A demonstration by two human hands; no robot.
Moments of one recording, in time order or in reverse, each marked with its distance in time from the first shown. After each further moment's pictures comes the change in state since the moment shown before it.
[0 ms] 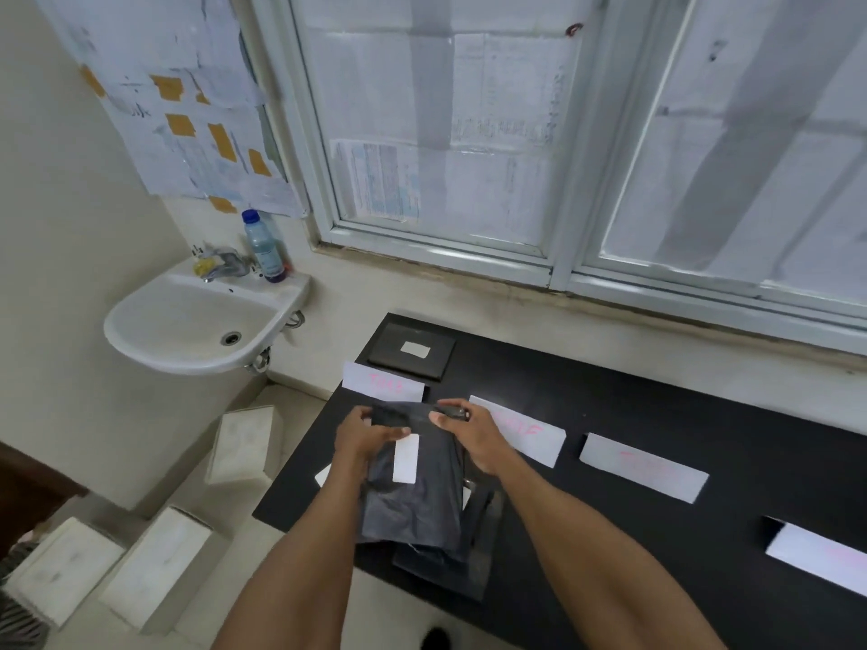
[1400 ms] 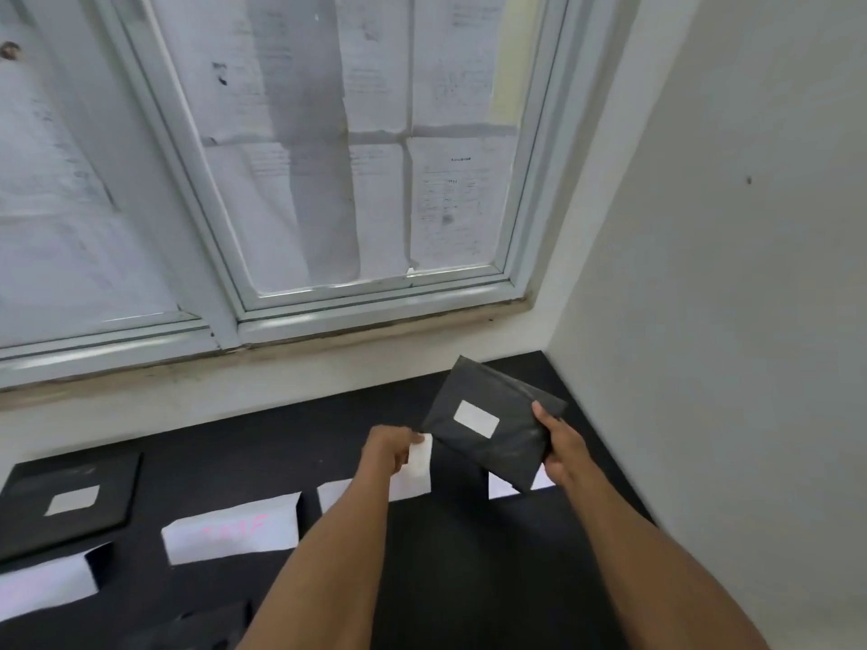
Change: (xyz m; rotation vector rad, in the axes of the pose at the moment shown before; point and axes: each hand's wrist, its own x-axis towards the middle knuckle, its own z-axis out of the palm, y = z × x) left_hand -0.107 0.167 0.450 0.380 -0.617 -0.065; right_hand -0.183 0.049 -0.487 0.810 0.922 0.113
